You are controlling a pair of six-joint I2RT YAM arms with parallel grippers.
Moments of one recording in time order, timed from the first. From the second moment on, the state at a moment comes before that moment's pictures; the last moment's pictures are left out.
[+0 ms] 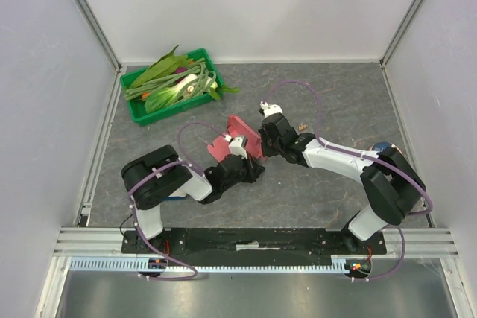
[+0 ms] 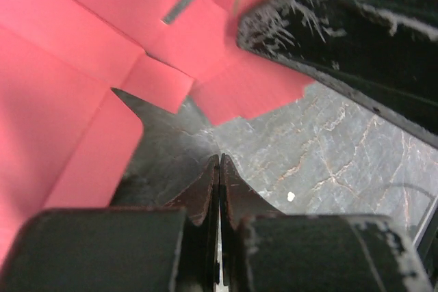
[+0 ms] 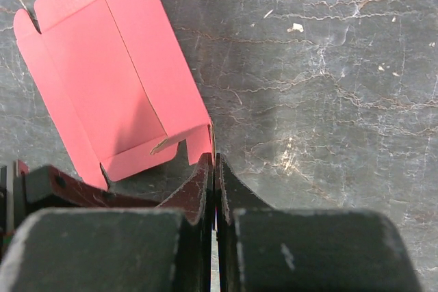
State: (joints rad) left arm -0.93 1.83 0.53 0.87 -0.13 -0.77; right arm 0.74 1.59 0.94 -0.14 0.19 0.38
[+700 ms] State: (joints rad) left arm -0.57 1.15 0.50 0.30 -0.11 -0.56; right arm 0.72 1.55 0.94 -0.20 0.22 0.18
